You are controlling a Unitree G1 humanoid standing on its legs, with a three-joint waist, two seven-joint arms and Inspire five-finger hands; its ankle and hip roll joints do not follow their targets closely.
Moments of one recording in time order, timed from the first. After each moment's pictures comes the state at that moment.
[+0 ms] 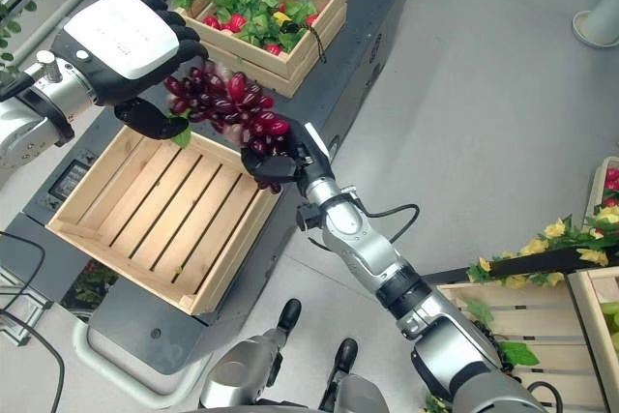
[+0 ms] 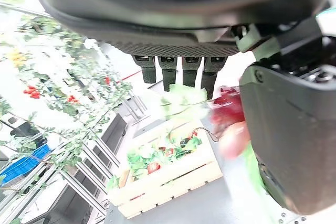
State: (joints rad) left arm -0.96 1.31 -0.66 0.05 0.67 -0.08 -0.05; right arm -0.62 -0.38 0.58 0.19 0.63 -0.06 -0.22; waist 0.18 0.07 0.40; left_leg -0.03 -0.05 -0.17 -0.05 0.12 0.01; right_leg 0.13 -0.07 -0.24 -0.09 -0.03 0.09
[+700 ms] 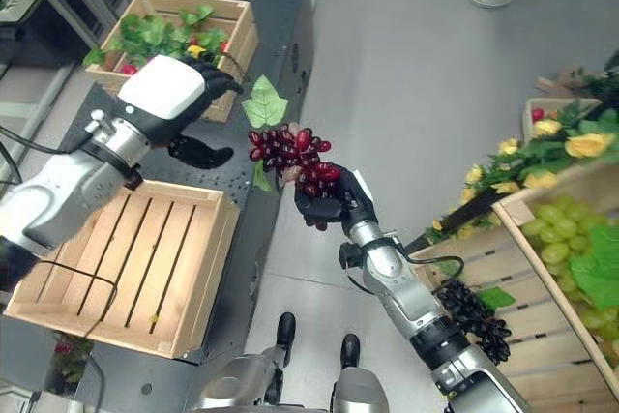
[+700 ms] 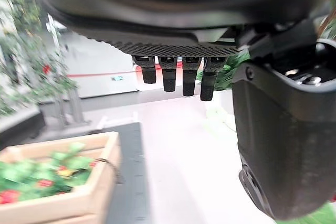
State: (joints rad) left arm -0.68 0.99 -0.56 0.09 0.53 -0.05 0.14; right arm -0.29 -0.50 0.47 0.14 0.55 -0.08 -0.17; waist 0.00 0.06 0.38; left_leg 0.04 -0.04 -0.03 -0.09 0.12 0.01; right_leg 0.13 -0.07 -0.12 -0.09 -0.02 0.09
